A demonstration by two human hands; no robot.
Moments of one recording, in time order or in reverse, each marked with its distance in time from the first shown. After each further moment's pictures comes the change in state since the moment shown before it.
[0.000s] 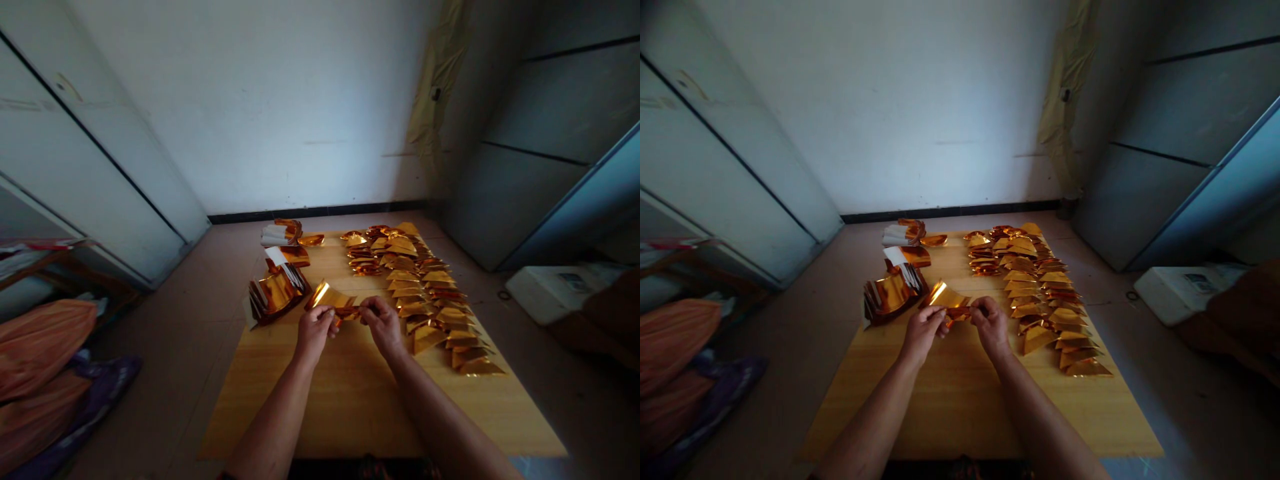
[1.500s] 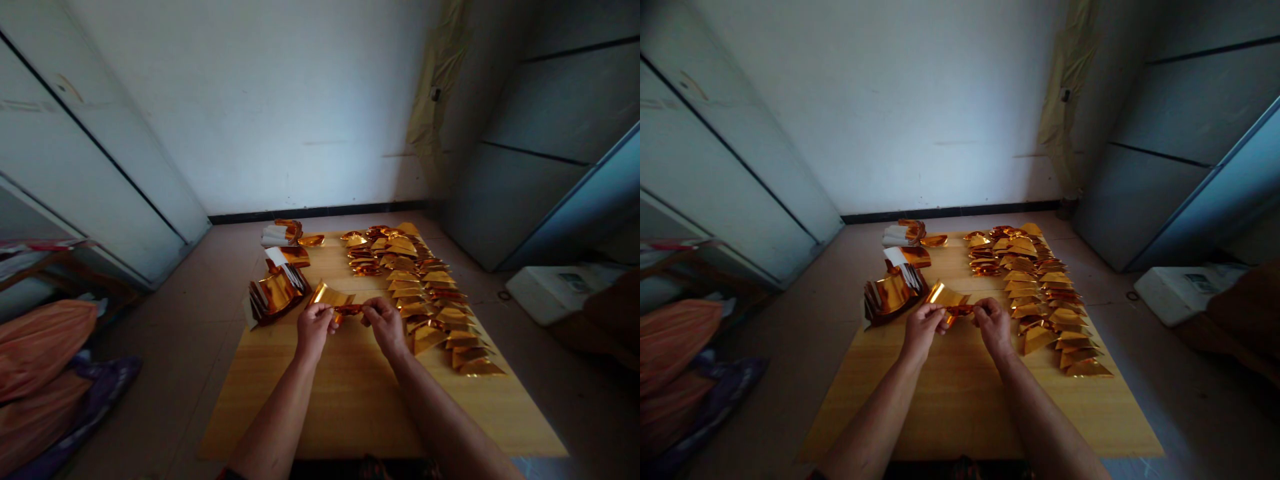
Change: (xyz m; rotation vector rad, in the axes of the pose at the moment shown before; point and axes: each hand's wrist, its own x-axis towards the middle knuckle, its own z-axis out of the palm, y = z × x) left_hand 0.001 0.006 0.005 -0.021 0.099 0.009; right_hand 0.002 0.005 -0.005 -0.003 0.025 0.064
